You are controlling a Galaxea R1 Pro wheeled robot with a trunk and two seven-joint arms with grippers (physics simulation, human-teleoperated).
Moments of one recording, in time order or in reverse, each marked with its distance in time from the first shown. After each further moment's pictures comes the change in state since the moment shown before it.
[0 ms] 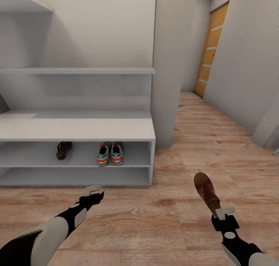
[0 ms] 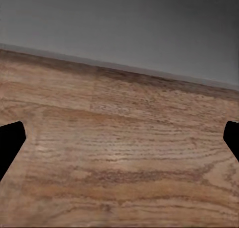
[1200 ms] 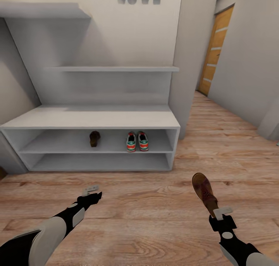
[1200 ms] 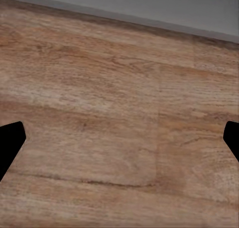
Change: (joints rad) left arm 0.000 0.015 0.000 -0.001 0.003 0.002 0.002; right arm 0.001 0.016 0.000 0.000 -0.001 -0.001 0.001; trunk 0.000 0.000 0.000
